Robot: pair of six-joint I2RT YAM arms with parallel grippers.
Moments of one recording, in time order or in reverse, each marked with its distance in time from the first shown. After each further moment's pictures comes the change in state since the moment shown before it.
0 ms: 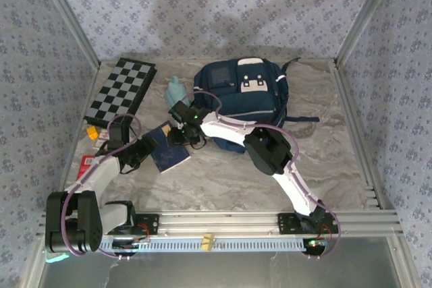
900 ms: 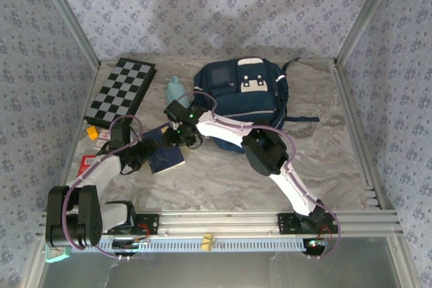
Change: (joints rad) left arm 0.000 0.040 -0.012 0.014 0.031 -0.001; right arm 0.018 0.040 0.104 -0.086 -0.048 0.012
